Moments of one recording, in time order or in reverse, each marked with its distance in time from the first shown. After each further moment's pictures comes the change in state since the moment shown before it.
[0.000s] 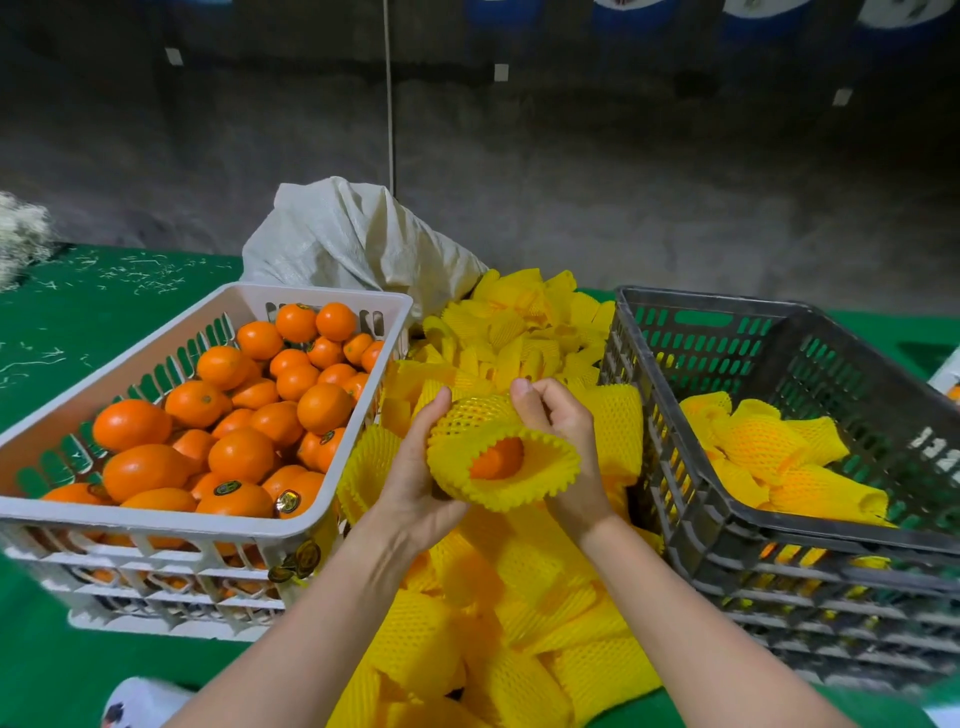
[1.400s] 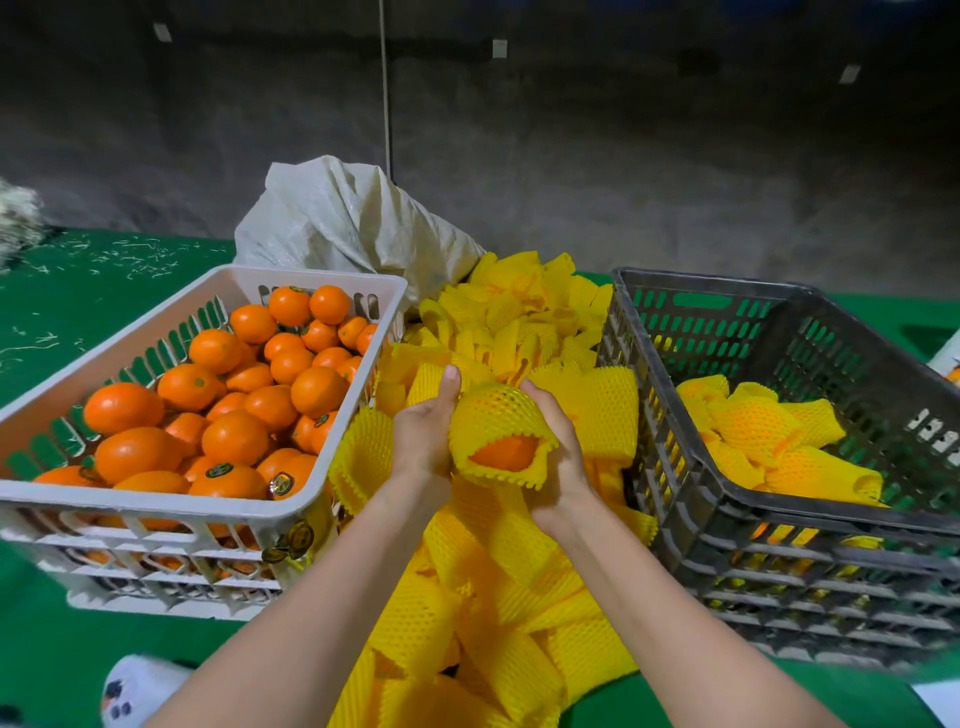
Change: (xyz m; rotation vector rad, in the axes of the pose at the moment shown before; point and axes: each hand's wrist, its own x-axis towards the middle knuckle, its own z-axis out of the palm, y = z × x) left_hand 0.024 -0.006 0.003 0.600 0.585 0.324; right_hand -0.005 0.019 -0.001 0.531 0.054 0.675
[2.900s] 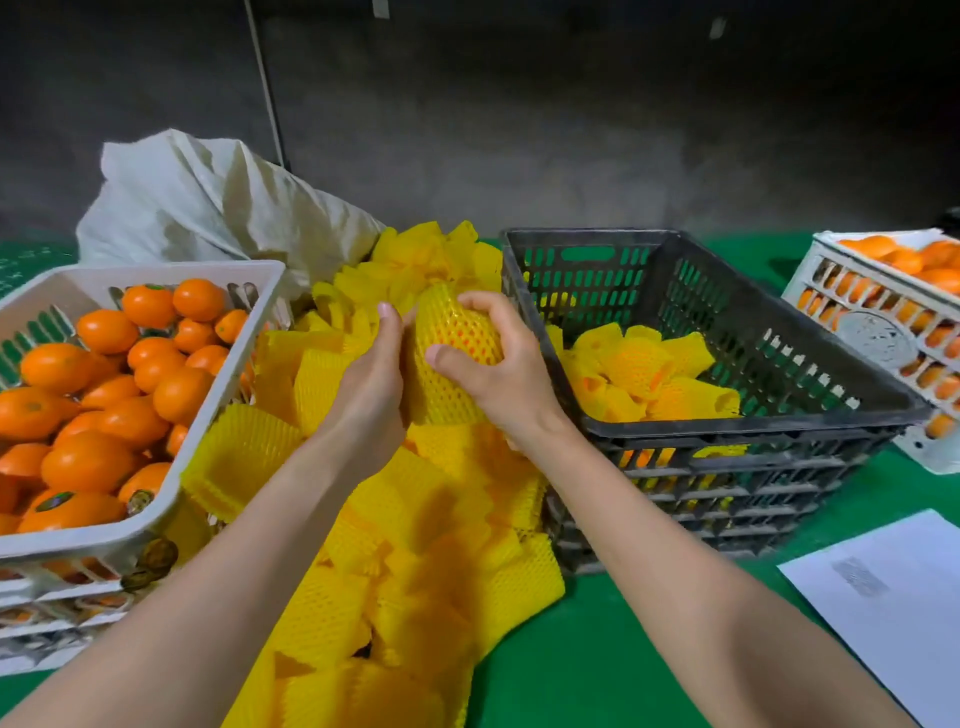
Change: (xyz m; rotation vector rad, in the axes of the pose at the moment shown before) left_hand -0.026 0.007 0.061 -0.043 -0.526 0.104; right_hand -0.038 -0.068 -0.038 -0.706 0.068 -0.654
